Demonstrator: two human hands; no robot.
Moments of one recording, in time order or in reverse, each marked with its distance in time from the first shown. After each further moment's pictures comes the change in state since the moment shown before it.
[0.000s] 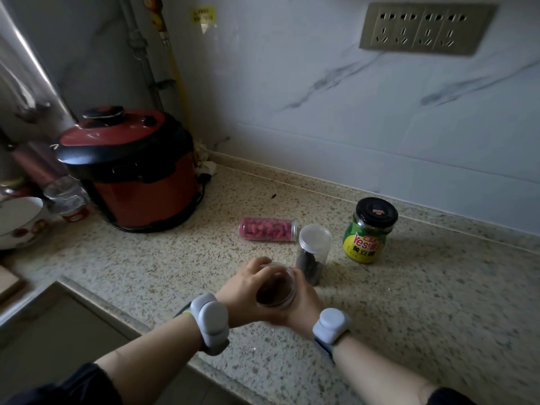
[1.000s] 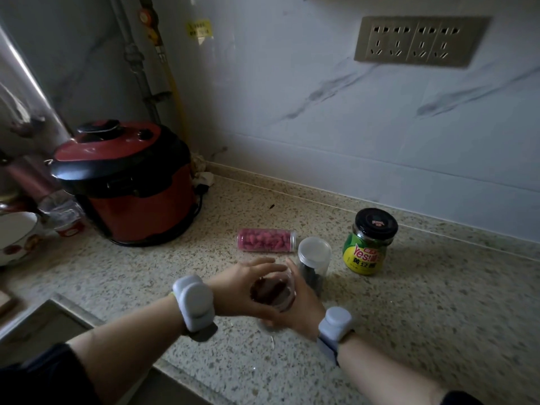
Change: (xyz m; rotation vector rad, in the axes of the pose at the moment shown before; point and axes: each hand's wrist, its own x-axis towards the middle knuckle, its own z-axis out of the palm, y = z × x) left_hand 0.024 0.003 -0.054 0.112 -0.292 -0.010; right_hand 0.023 -0.013 -0.014 0.036 -0.190 0.029
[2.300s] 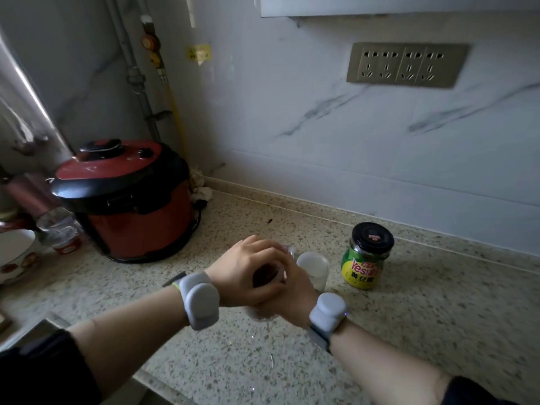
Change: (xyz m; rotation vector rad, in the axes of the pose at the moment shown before) left_hand 0.005 0.030 -0.046 0.095 0.454 0.342; right_hand 0.026 -0.066 -0.005 -0.282 0.174 -0.115
